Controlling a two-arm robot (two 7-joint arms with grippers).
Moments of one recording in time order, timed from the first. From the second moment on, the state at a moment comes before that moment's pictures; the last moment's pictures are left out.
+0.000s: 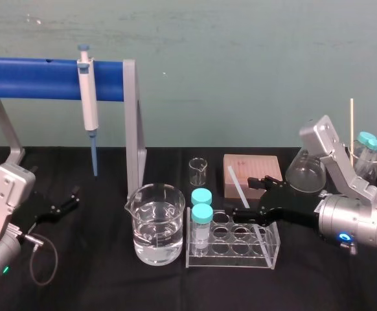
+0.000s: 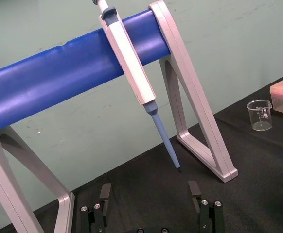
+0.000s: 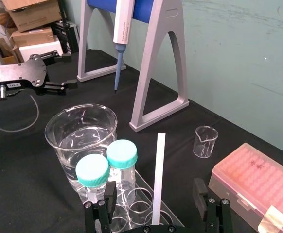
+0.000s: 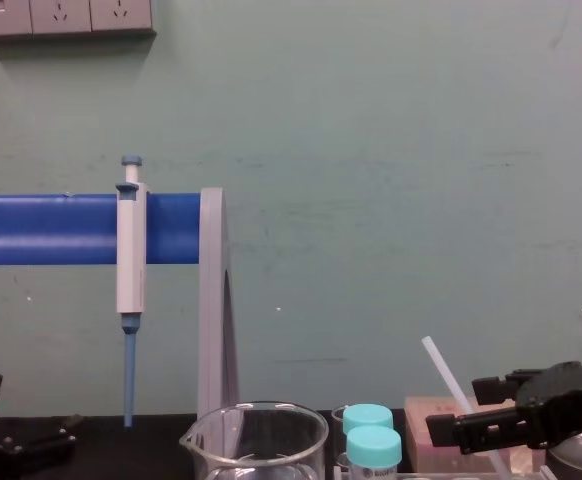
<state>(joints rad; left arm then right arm) -0.20 0.60 0.45 -1.41 -0.25 -0.12 0.03 0.42 0.62 -0.53 -1.47 0.52 0.28 0.54</state>
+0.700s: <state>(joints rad) -0.20 0.60 0.45 -1.41 -0.25 -0.12 0.03 0.42 0.62 -0.53 -1.47 0.52 0.28 0.54</state>
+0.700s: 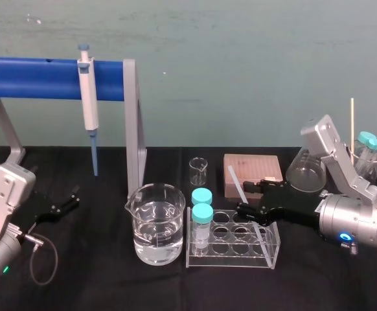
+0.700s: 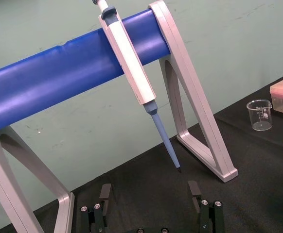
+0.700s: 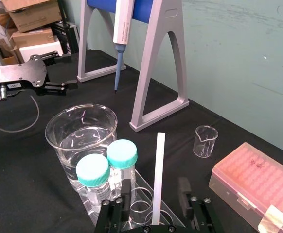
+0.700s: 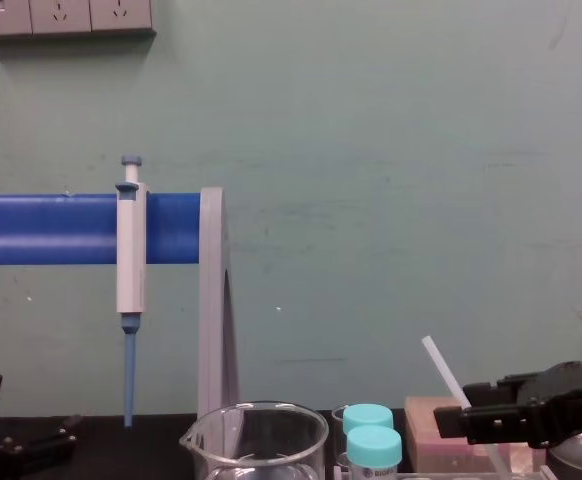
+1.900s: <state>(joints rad) -0.20 0.60 0.45 -1.41 -0.25 -0.12 0.03 0.34 0.59 -0.47 -1.50 0.57 0.17 0.52</state>
